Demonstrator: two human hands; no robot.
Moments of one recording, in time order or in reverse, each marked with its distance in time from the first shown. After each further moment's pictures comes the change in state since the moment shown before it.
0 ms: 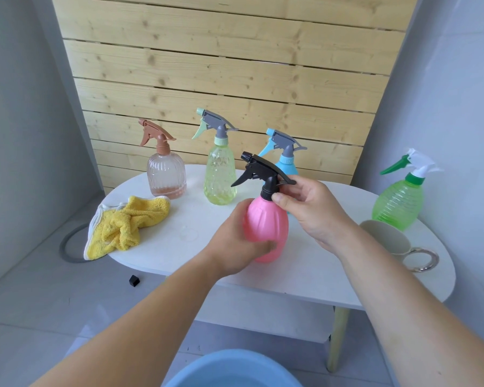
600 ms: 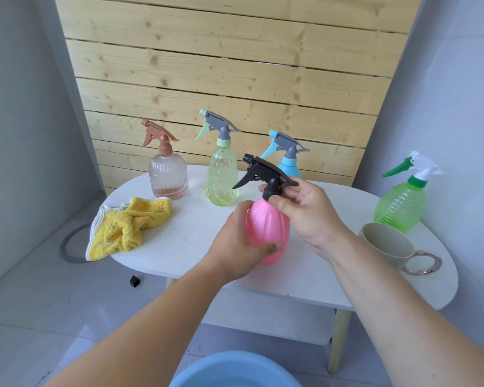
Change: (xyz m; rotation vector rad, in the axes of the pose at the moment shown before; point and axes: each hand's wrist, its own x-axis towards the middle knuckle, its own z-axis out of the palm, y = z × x) left_hand -0.003 0.000 0.002 0.114 0.082 0.015; right_hand 0.002 0.002 0.016 0.139 0.054 0.000
